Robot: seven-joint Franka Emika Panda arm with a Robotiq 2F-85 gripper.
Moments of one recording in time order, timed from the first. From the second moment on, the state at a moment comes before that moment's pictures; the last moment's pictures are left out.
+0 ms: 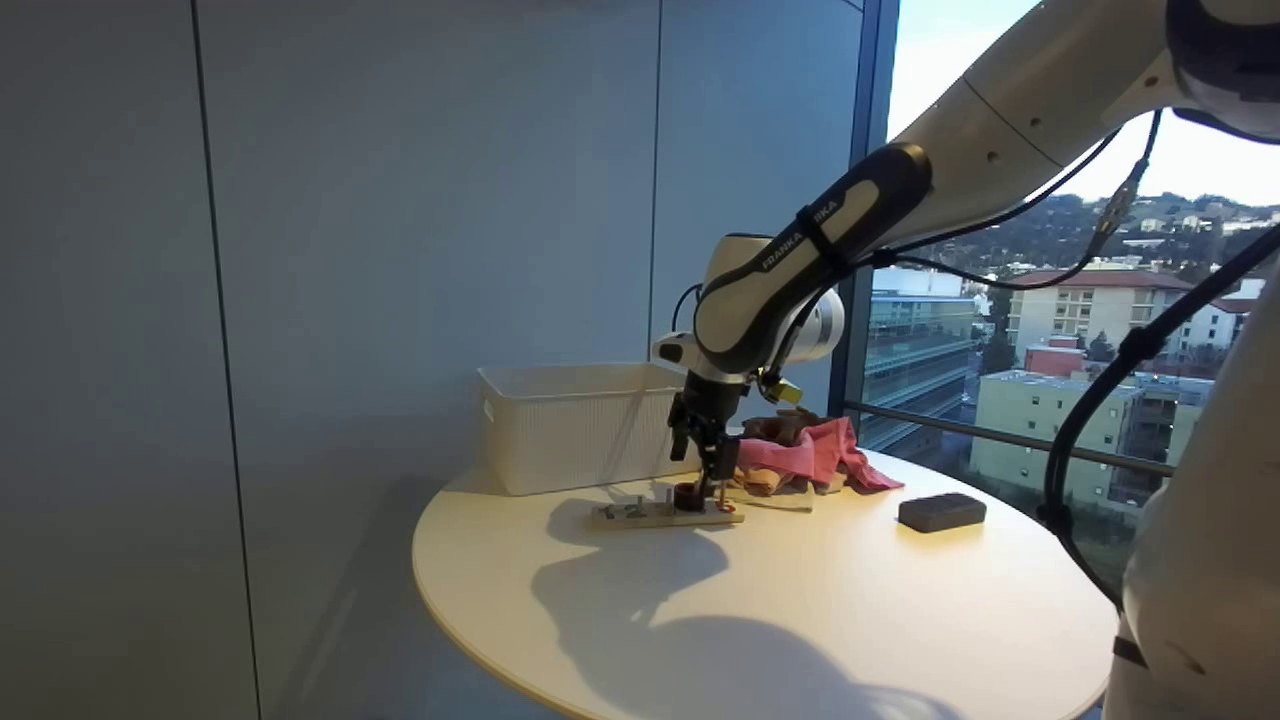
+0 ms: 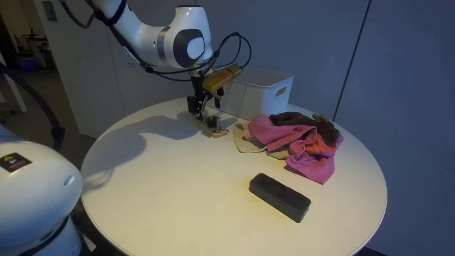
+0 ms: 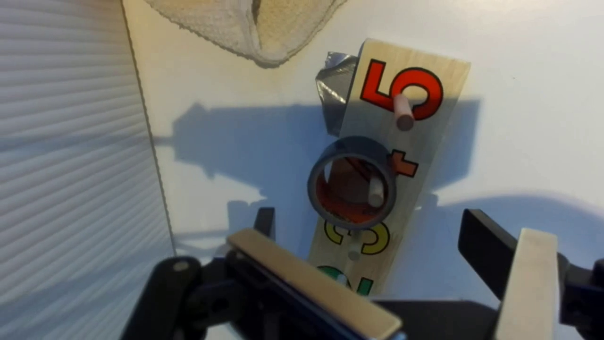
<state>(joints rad) 0.04 -0.21 -0.15 -2.48 -0.10 2.56 -1.31</state>
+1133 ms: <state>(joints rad) 0.02 -0.27 -0.13 -2.48 -0.10 2.54 -1.22</state>
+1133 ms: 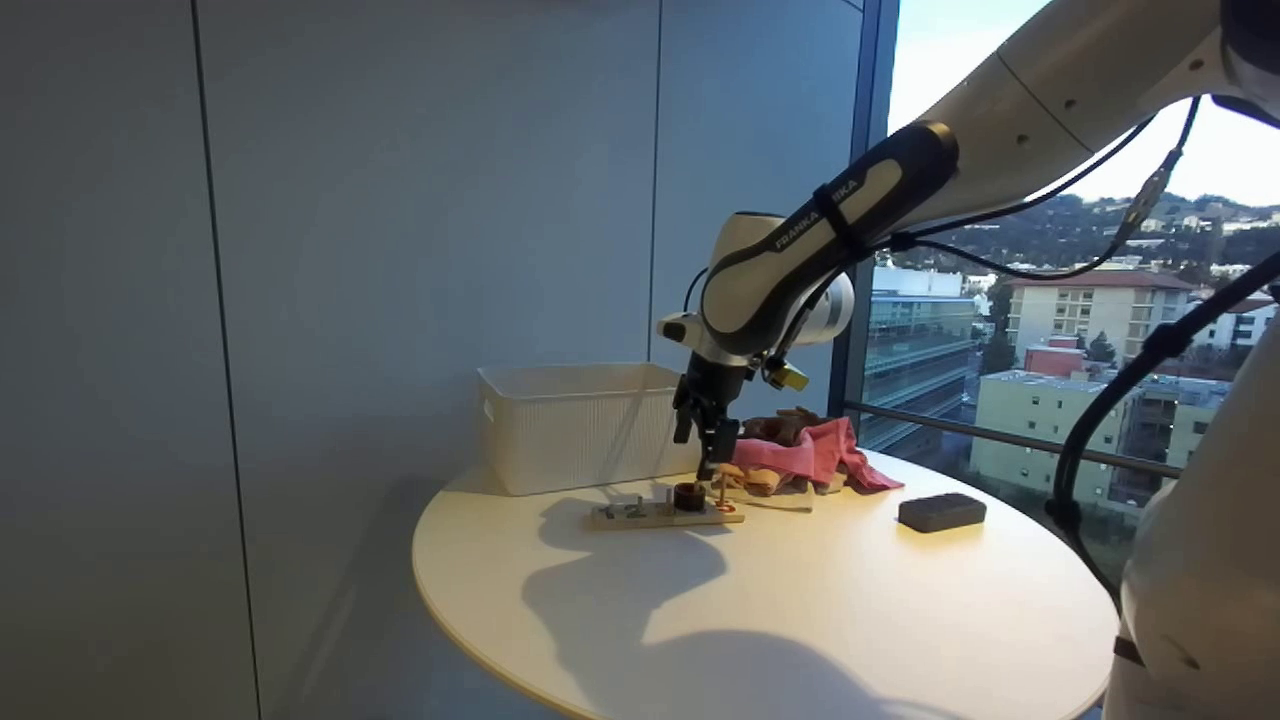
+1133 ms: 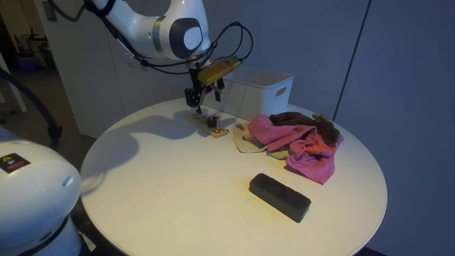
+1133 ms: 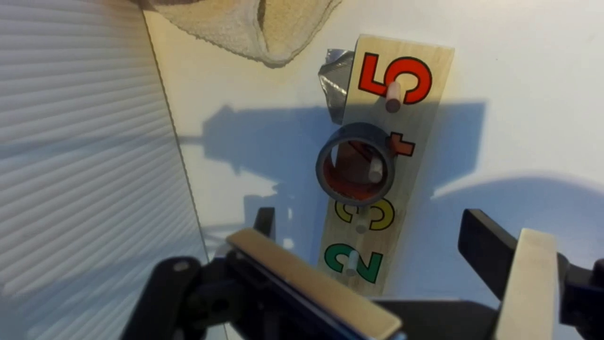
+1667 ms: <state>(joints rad) 0.02 -0.22 -0.13 -2.47 -0.10 2.54 -1.23</state>
